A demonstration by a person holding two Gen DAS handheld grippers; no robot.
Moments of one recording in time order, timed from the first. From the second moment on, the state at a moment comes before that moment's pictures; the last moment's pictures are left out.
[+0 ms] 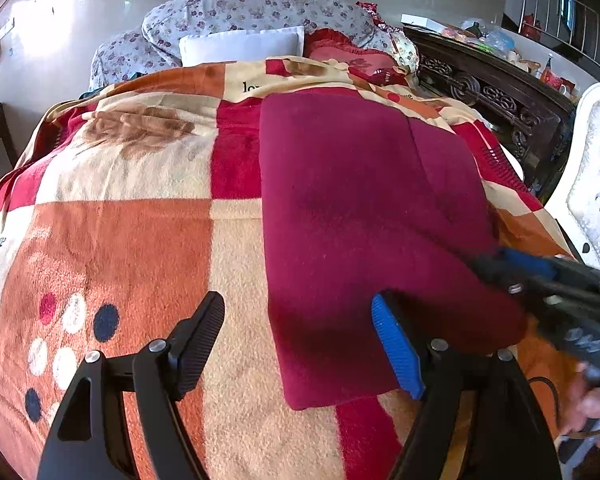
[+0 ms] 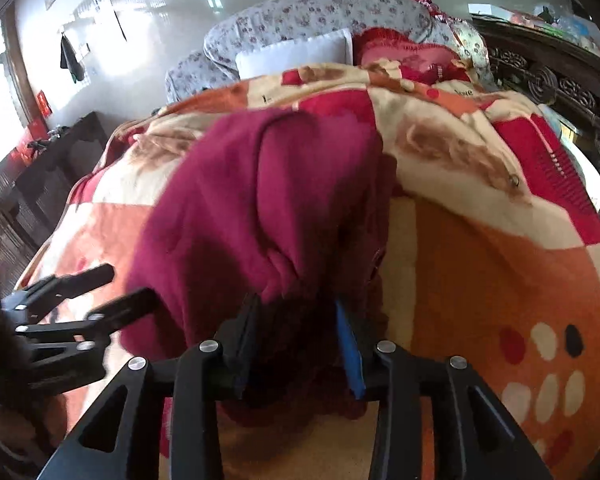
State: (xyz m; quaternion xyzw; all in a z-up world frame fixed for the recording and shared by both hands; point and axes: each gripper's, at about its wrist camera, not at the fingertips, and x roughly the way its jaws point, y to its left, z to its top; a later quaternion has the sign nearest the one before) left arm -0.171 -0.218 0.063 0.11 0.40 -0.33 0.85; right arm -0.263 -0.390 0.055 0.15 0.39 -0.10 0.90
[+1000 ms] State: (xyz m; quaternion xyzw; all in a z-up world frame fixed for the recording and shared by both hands) left arm -0.107 -0.222 0.026 -0.08 0.49 -0.43 0.76; right arm -0.236 -0.462 0.020 0.39 0.32 -0.03 0.86
